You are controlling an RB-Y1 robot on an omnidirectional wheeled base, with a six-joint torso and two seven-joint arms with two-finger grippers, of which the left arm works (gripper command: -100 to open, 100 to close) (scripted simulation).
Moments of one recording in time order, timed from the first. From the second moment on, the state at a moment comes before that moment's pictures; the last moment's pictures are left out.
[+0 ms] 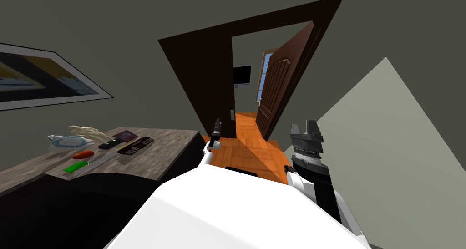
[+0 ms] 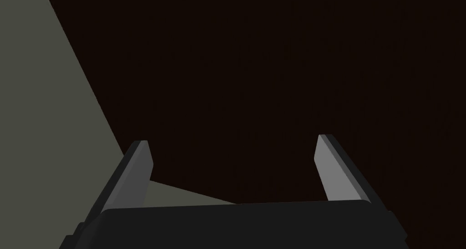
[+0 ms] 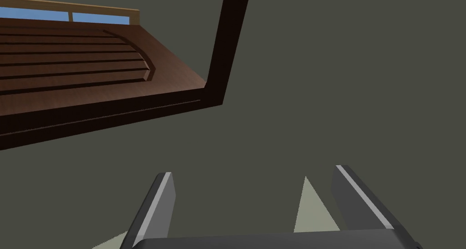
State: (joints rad) arm -0.08 0.07 0.11 -1.37 0.03 -0.54 -0.06
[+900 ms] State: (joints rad) arm -0.20 0.06 0.14 -1.14 0.06 -0.52 -0.10
